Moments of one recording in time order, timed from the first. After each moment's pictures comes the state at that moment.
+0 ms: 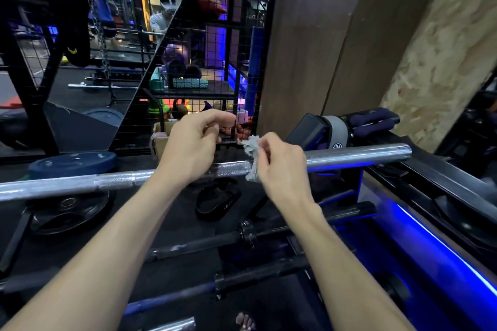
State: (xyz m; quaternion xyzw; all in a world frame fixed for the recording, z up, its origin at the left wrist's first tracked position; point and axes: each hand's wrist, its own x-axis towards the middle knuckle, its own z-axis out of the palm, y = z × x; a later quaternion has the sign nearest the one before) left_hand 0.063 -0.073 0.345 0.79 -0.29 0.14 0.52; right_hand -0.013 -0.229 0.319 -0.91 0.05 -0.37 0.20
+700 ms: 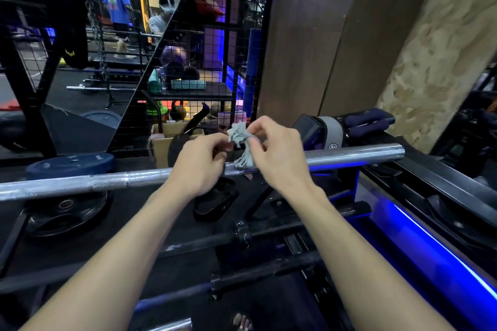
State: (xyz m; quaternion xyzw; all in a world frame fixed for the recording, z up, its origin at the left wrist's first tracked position) left_hand 0.060 -0.090 0.319 0.85 -0.30 0.13 0.41; right_hand -0.010 -0.245 0.346 -0.90 0.00 -0.37 0.25
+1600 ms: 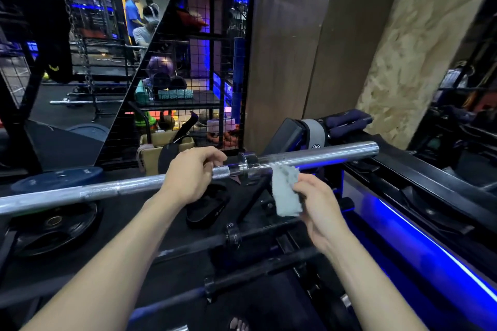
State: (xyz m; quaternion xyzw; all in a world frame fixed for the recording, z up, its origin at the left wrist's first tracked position) left_hand 0.054 -0.092 0.318 0.87 -0.32 0.11 0.36; right_hand -0.104 -0.284 0.303 -0.61 0.23 -0.23 0.72
